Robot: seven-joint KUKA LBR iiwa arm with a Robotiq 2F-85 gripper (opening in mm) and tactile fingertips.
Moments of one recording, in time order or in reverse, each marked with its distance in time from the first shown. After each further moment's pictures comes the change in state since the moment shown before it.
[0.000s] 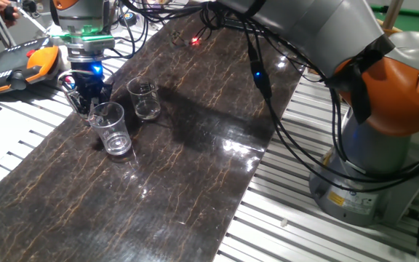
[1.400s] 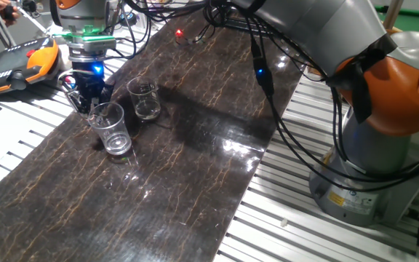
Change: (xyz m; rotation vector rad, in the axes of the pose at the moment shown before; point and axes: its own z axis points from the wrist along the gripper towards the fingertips) arm 0.002 0.001 -0.003 -0.013 -0.026 0.055
